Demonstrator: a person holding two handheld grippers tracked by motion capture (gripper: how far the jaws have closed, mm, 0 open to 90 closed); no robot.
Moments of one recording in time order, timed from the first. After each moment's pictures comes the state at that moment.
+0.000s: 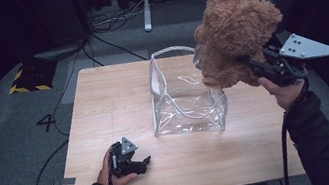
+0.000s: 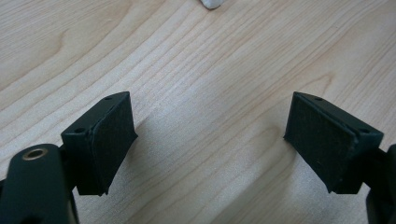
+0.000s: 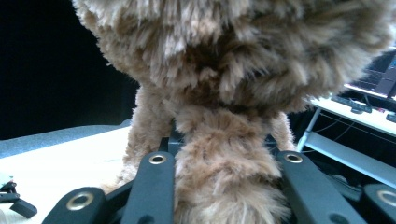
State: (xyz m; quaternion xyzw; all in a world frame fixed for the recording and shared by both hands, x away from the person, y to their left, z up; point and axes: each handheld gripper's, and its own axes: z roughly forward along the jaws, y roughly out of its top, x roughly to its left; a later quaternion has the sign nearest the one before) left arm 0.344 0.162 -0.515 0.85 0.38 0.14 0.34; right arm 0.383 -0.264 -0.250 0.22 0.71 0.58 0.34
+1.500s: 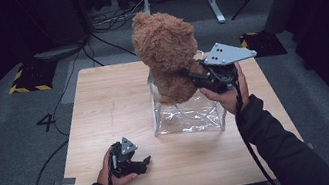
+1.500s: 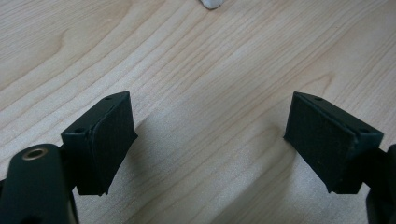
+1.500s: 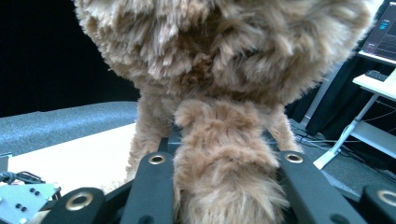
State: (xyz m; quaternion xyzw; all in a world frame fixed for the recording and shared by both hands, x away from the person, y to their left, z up) left arm 0.344 0.162 -0.515 0.84 0.38 0.14 0.34; right arm 0.399 -0.140 -0.264 0.20 0.76 0.55 0.28
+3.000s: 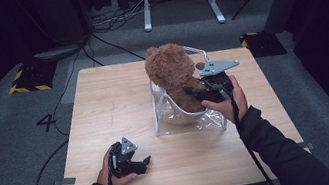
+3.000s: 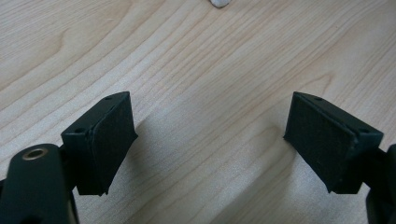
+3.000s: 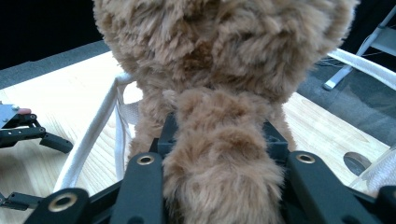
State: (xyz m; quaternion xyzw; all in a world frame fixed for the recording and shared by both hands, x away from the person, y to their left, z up) left arm 0.343 0.162 -0.515 0.84 0.39 0.14 0.34; right arm 0.430 -0.153 -0.335 0.29 0.82 0.45 0.22
